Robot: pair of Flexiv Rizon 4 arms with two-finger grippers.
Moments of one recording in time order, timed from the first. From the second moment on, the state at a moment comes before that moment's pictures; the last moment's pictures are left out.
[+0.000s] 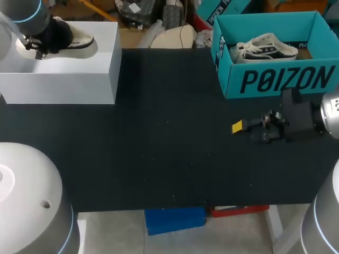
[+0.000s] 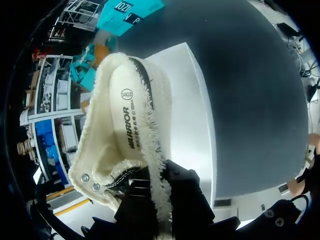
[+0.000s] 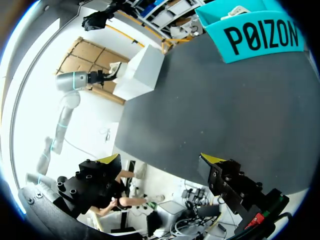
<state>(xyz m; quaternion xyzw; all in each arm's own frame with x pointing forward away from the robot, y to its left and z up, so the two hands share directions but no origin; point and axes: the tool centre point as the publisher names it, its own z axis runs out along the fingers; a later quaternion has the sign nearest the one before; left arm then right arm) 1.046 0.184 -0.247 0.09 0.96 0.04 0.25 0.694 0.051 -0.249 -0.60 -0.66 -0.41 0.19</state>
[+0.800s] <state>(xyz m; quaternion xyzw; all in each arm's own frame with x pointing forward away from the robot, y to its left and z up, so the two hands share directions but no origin) 1.059 0.199 -0.347 0.07 0.98 0.04 0.19 0.694 0.051 -0.249 -0.60 -0.66 -0.41 0.19</state>
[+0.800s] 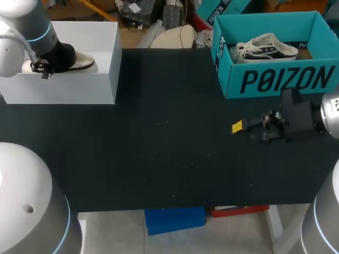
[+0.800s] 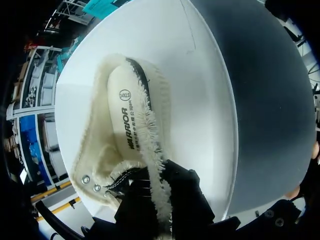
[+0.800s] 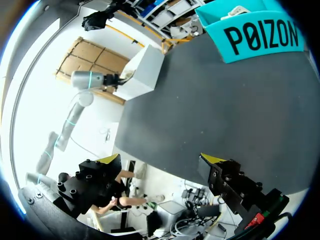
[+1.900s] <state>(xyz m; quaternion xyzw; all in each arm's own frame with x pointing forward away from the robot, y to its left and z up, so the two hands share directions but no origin) 1.016 0.130 -0.242 -0.06 0.99 -0.04 0.08 0.694 0.051 -0.249 -0.60 -0.66 -0.41 0.19</state>
